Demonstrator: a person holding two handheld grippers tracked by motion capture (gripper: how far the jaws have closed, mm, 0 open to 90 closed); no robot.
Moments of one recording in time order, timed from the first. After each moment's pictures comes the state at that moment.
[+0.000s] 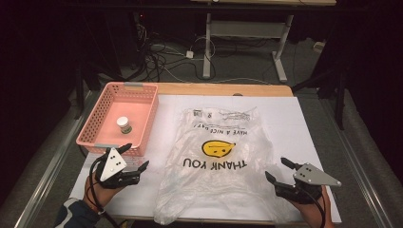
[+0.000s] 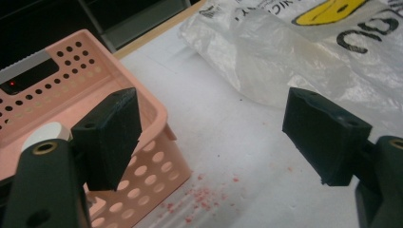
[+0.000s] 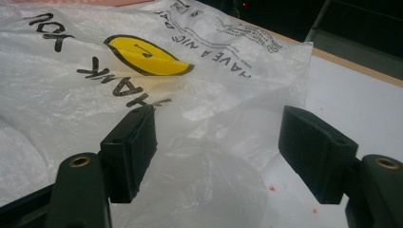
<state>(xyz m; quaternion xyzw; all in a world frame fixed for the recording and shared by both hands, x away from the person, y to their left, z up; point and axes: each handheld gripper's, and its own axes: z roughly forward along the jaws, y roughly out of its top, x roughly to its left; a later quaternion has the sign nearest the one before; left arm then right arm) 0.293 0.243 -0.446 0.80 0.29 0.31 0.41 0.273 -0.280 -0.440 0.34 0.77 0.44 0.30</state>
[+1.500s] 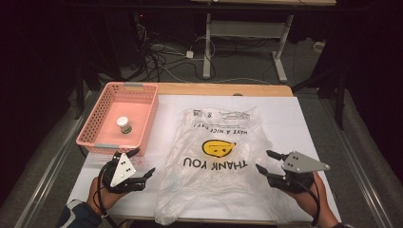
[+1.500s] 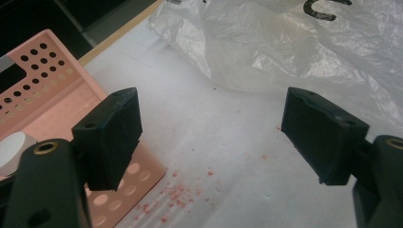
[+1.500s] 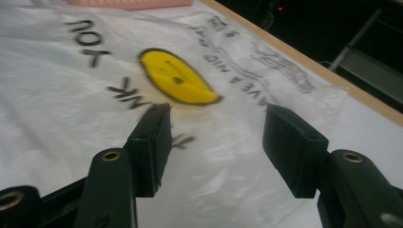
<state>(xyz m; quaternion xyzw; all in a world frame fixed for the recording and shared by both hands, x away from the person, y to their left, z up) 0.287 0.229 -0.451 0.83 0.26 0.31 0.39 0.301 -0.253 -0.404 0.26 0.82 0.42 0.28</state>
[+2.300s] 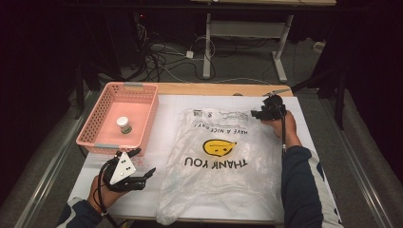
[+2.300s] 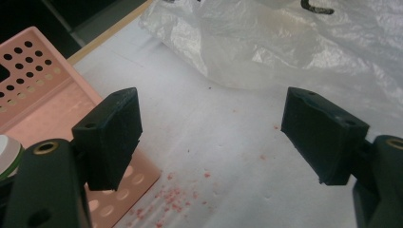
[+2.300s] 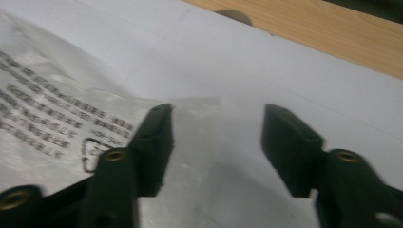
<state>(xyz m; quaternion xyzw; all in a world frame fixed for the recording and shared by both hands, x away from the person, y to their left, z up) 0.294 0.231 -0.456 0.83 0.25 0.29 0.40 0.552 -0.259 -0.452 0.46 0.80 0.33 0.19</state>
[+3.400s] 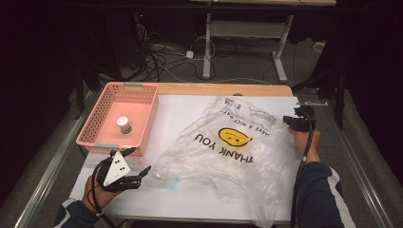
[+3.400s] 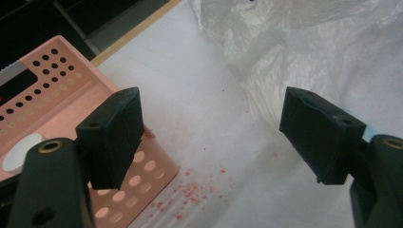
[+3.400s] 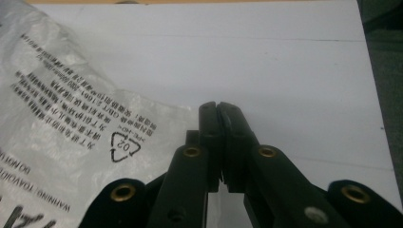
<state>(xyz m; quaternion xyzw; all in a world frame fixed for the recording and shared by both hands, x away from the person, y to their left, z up) 0.287 0.241 -0.446 0.82 0.25 0.32 0.40 0.491 -0.338 -0.450 0.60 0.69 0.34 0.22</state>
